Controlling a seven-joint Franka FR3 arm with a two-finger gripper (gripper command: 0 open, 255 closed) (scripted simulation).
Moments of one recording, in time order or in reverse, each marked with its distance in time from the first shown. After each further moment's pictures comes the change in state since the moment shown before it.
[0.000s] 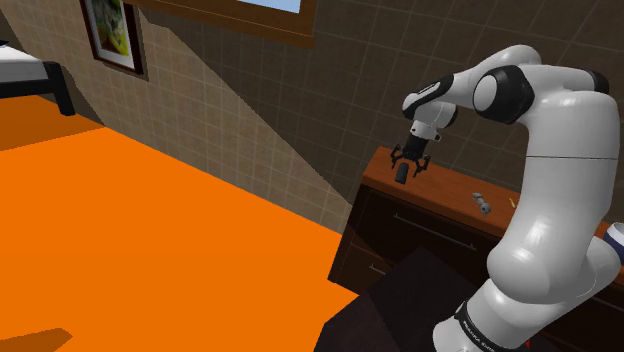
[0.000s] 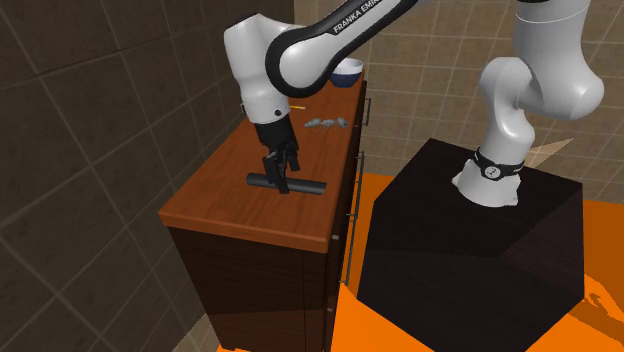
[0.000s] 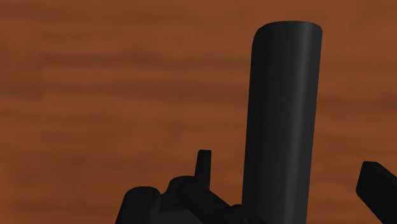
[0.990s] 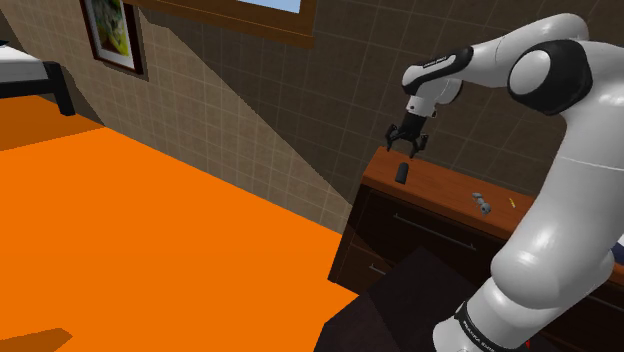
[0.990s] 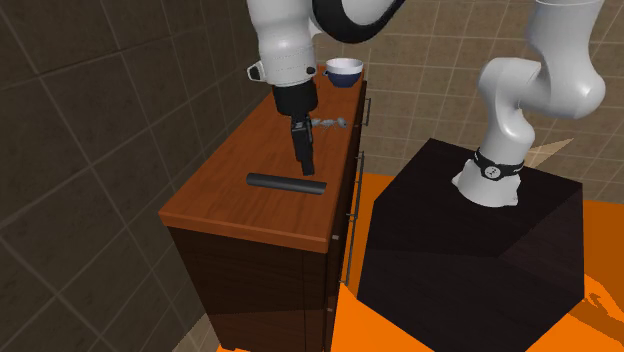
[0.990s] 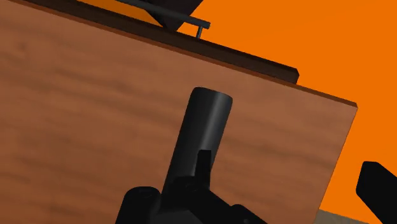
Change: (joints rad) arm 0.097 -0.233 0.038 -0.085 -0.110 -0.061 -0.059
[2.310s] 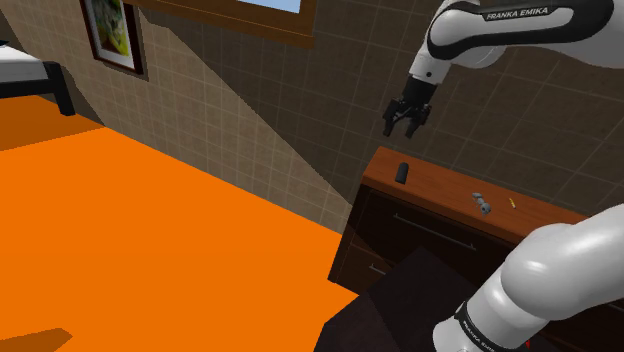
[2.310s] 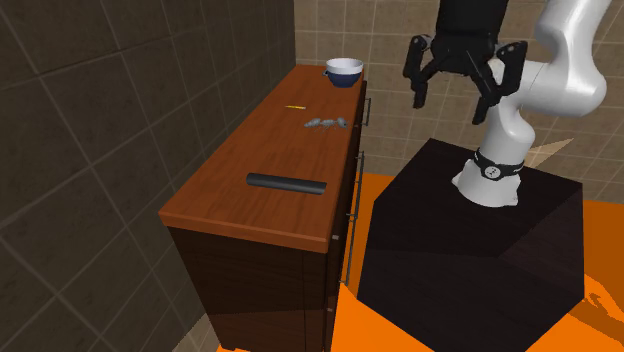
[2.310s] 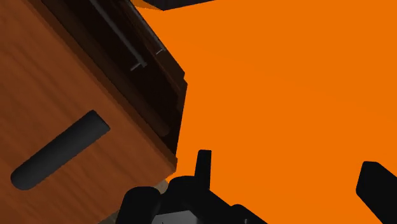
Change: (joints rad) arm 0.195 -0.654 0.196 -0.401 -0.174 -0.062 -0.180
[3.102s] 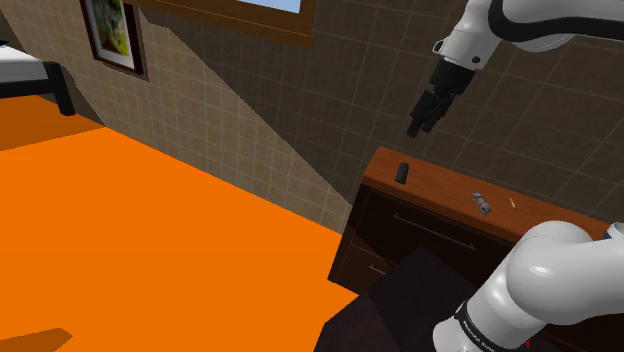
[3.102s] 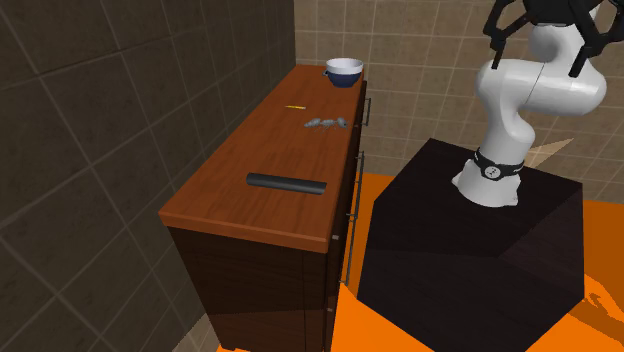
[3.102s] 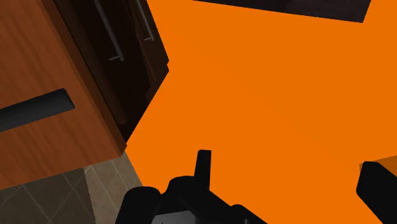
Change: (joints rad) arm 0.097 -0.359 0.081 -0.138 -0.013 -0.143 -0.135
